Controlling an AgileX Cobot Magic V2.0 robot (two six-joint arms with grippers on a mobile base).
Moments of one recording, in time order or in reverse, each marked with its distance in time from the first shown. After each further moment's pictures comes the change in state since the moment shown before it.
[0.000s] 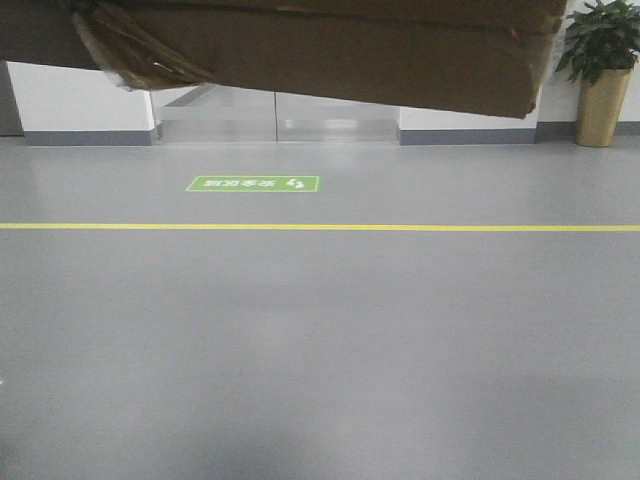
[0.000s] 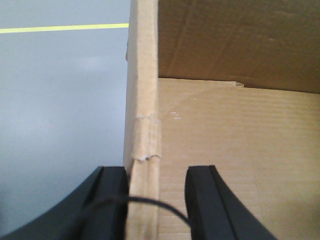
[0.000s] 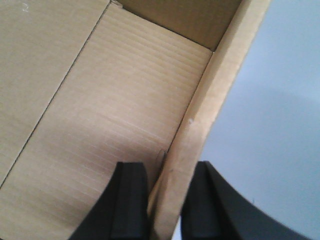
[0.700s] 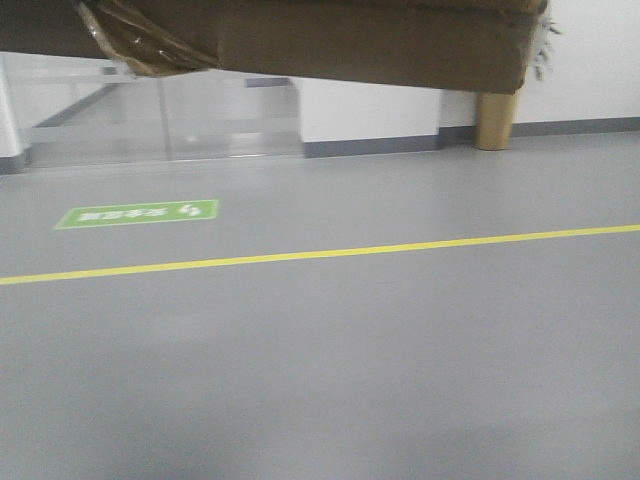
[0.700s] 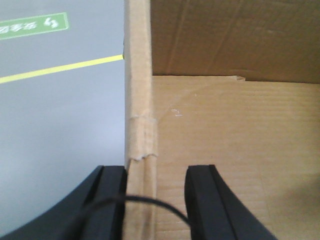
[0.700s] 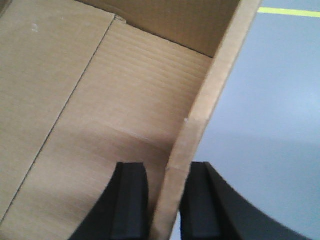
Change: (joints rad) left arm 0.000 -0.004 0.000 0.033 -0.015 0.000; right arm 0.000 0.002 0.000 0.000 -0.118 0.002
